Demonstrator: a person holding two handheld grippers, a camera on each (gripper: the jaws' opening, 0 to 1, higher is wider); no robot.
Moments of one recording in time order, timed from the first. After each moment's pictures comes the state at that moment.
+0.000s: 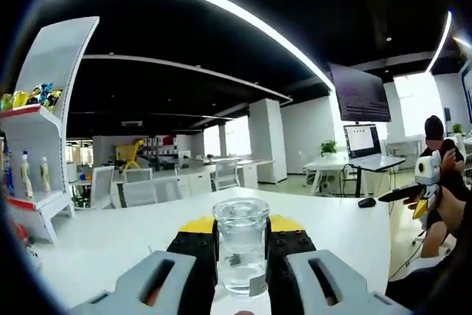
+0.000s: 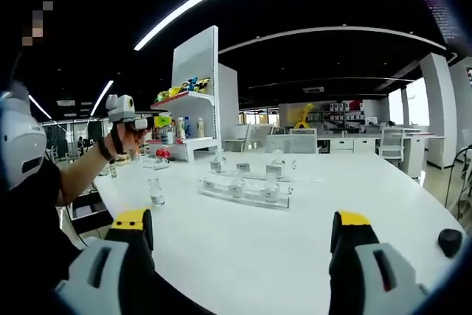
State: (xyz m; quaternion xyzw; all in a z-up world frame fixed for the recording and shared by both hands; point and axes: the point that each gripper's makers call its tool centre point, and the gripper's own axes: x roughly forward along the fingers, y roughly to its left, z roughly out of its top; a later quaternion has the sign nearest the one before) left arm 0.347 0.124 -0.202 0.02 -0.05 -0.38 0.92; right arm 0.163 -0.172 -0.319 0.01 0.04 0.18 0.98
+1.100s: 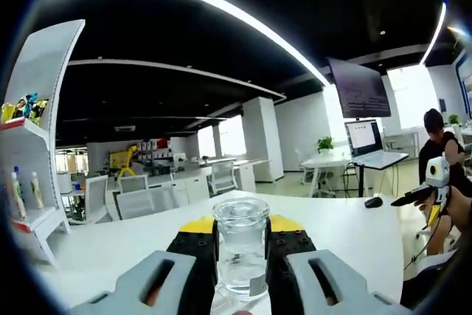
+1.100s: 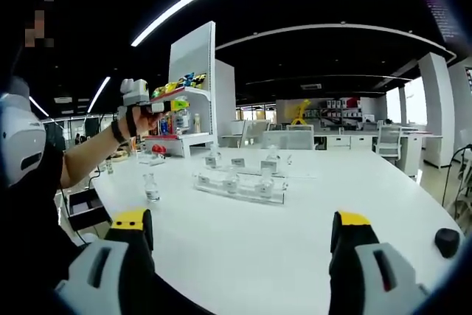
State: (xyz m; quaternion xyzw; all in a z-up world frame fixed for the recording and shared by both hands) left arm 0.387 0.089 -0.176 0.04 -0.06 -0.39 0.92; right arm 0.165 -0.180 -0.324 0.00 0.05 0.17 0.98
